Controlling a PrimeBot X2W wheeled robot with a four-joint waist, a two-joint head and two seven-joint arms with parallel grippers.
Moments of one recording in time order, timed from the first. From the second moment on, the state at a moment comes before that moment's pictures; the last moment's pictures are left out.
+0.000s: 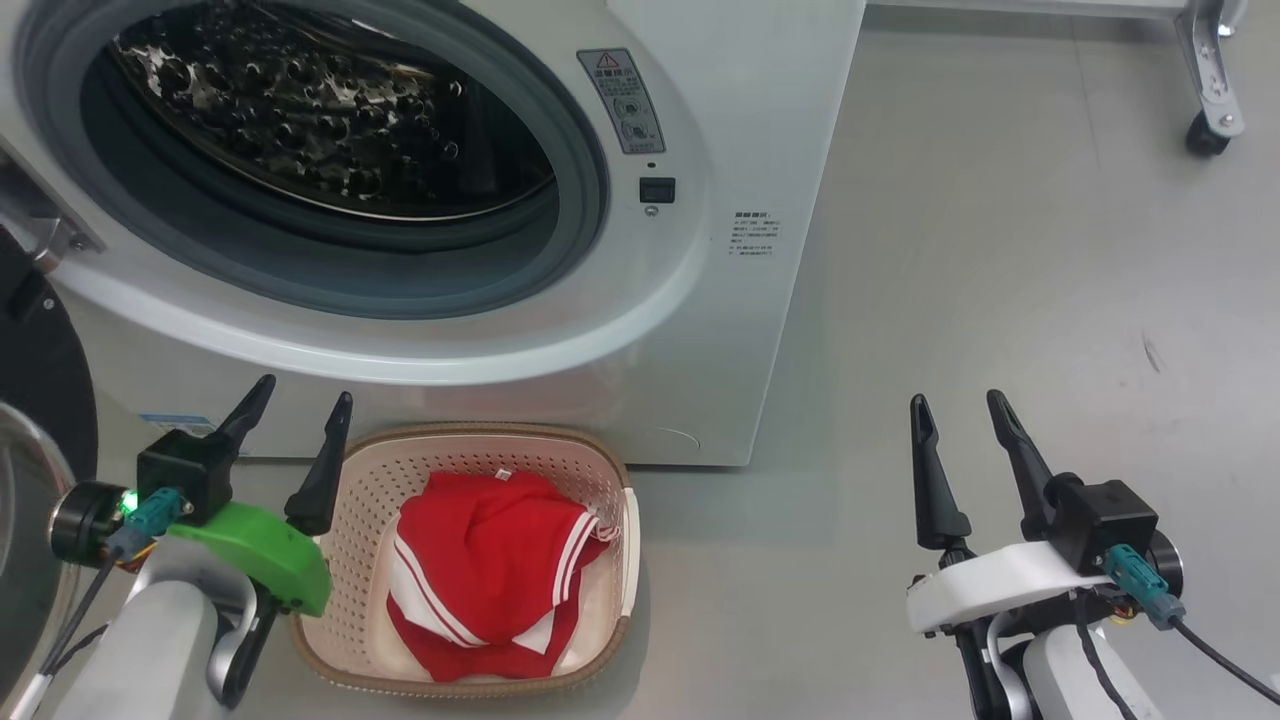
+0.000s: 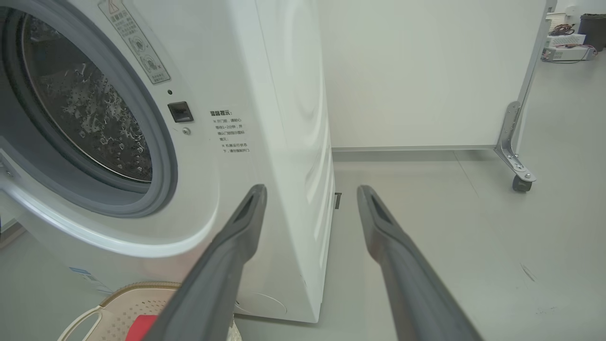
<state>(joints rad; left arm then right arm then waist) -0.38 0.28 -0.38 0.54 -0.45 -0.12 -0.25 -0.07 -0.05 0.24 0.15 0.33 -0.09 -0.25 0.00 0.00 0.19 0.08</state>
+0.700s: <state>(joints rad) -0.14 0.23 -0.19 0.26 -0.41 -0.09 -0.25 0.00 -0.05 0.20 0.14 0.33 -0.05 -0.25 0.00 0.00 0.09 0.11</state>
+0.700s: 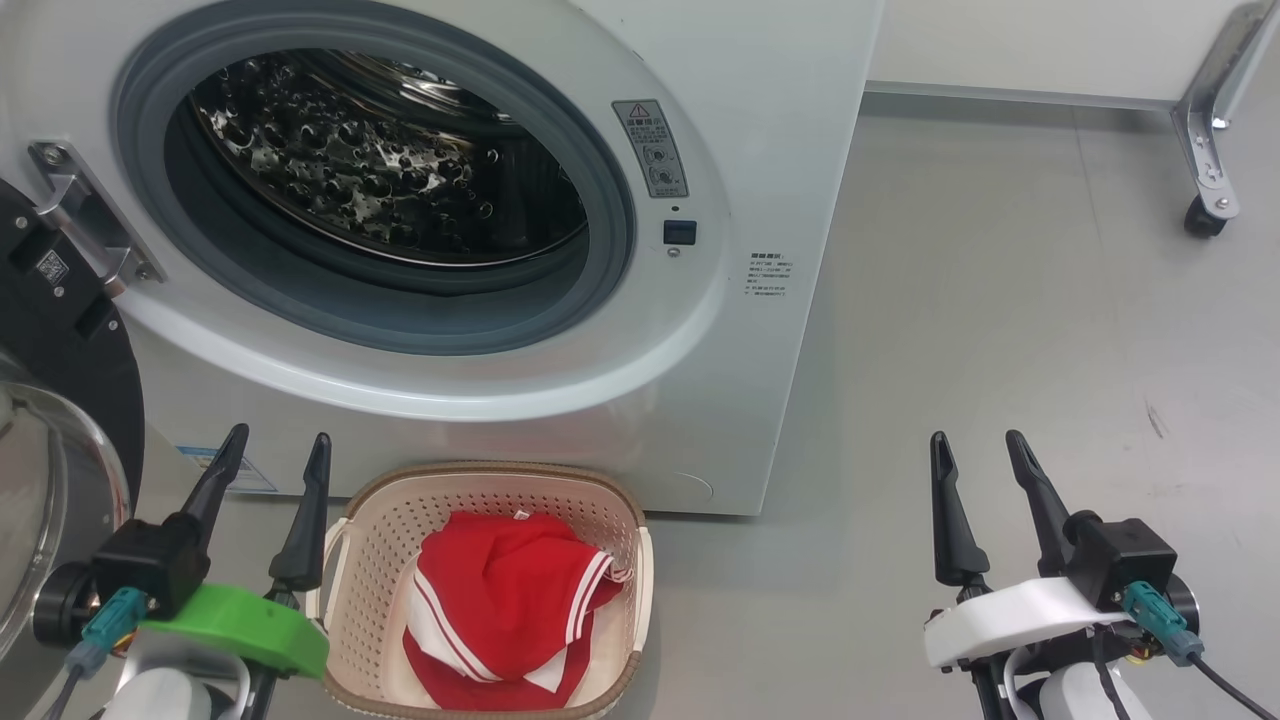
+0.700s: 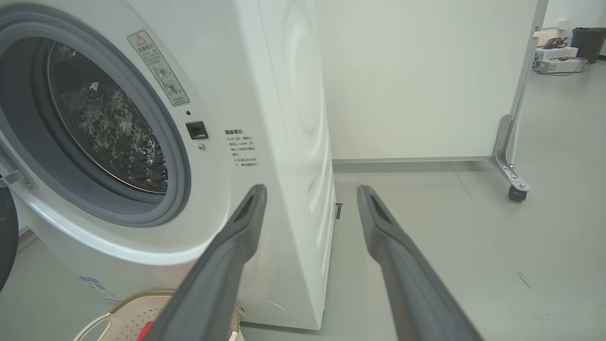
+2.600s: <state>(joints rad) -0.01 0.14 -0.09 0.13 -0.33 -0.12 -0.25 0.03 -0.04 0.20 0.13 0.34 -0.04 -0.25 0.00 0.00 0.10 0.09</state>
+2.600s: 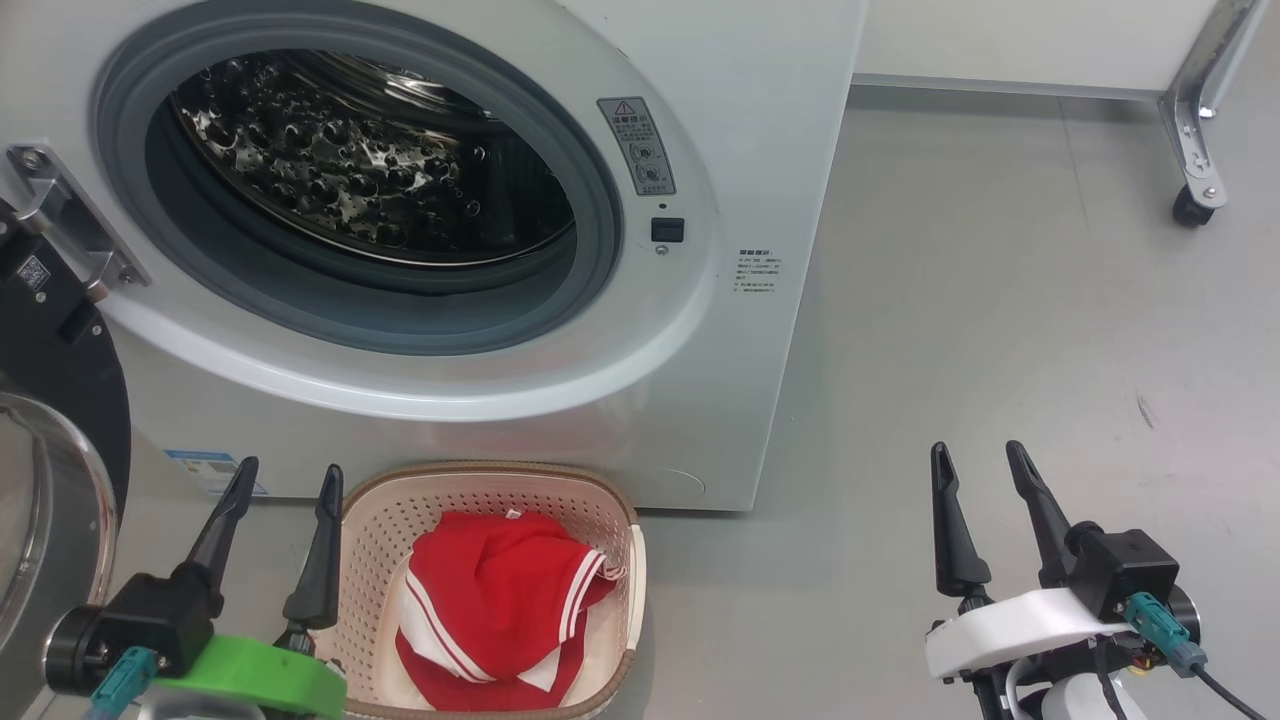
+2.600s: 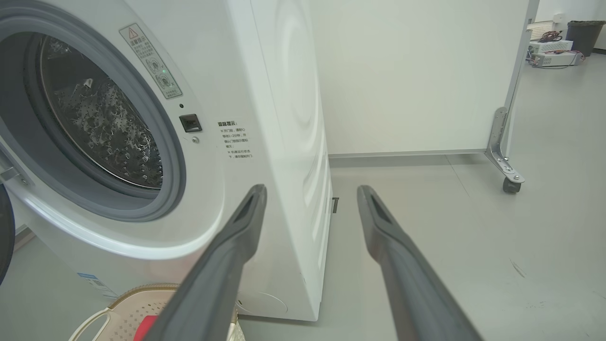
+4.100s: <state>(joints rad) 0.00 0.14 -0.12 0.12 -0.33 -0.13 -0.25 0.03 -0.04 0.20 0.13 0.34 -0.04 -0.25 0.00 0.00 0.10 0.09</state>
